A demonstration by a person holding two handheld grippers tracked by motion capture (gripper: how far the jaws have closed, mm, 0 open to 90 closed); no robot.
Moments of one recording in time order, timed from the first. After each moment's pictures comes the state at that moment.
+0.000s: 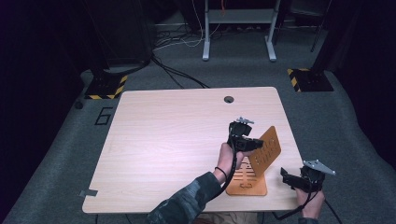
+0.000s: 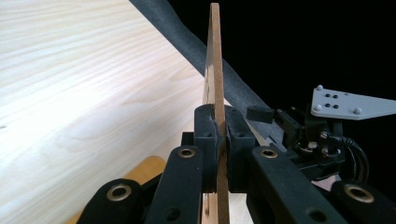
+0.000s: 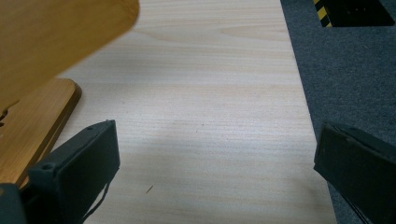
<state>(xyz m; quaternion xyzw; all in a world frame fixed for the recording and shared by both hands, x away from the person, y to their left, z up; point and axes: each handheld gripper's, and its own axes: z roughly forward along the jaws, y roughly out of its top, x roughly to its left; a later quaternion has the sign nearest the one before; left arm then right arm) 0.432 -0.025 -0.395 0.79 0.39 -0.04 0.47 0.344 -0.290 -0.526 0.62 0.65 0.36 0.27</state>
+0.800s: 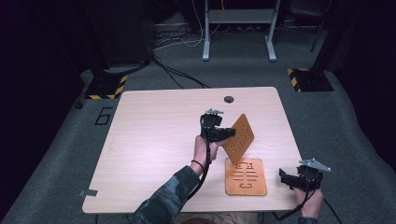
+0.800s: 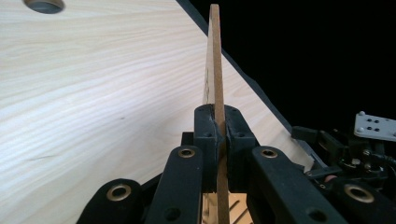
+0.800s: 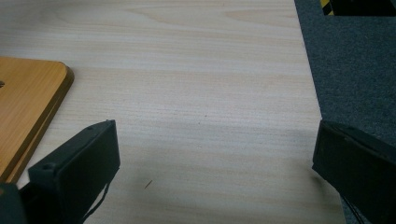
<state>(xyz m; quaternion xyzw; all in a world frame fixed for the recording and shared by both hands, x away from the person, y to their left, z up) 0.456 0.051 -0.390 0.76 0.45 0.01 0.48 0.350 -0.286 -0.528 0.62 0.67 0.33 0.26</state>
